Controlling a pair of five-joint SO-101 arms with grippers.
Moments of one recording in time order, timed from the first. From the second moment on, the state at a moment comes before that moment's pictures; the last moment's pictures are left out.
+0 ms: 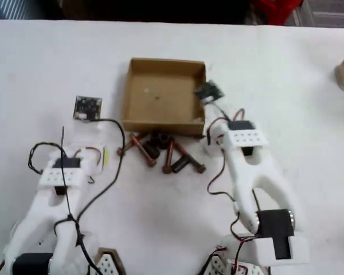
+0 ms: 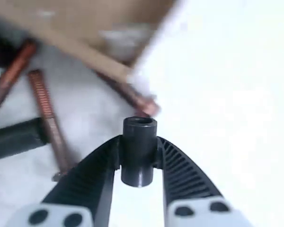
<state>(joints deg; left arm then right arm) -7.3 -28.0 67.0 29.0 7.3 -4.6 -6.0 36.7 49.2 23.4</state>
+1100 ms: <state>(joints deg) 31.1 4.6 22.8 50.0 -37.0 8.4 -6.5 44.8 43.9 21.1</state>
